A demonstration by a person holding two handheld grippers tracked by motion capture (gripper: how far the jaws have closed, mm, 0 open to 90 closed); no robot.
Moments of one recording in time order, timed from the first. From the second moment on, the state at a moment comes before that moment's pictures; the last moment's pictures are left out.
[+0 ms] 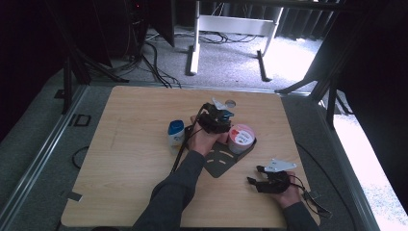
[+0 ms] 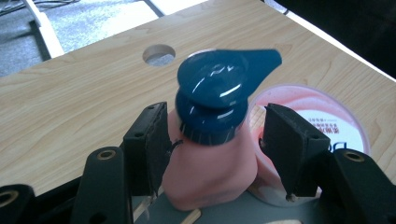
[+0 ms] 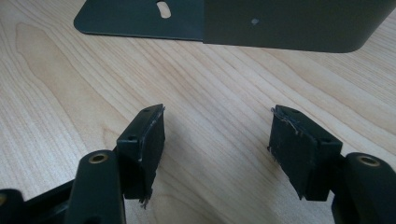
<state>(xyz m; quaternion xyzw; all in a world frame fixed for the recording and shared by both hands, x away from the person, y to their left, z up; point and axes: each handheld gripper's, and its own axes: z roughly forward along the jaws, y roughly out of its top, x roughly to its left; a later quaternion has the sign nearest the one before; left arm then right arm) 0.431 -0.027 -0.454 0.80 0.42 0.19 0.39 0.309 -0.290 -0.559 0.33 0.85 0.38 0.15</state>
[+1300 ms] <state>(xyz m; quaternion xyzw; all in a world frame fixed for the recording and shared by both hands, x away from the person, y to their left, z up) 0.380 0.021 -0.445 0.83 0.32 0.12 0.45 0.309 -0.291 -0.559 0.33 0.85 0.38 0.15</state>
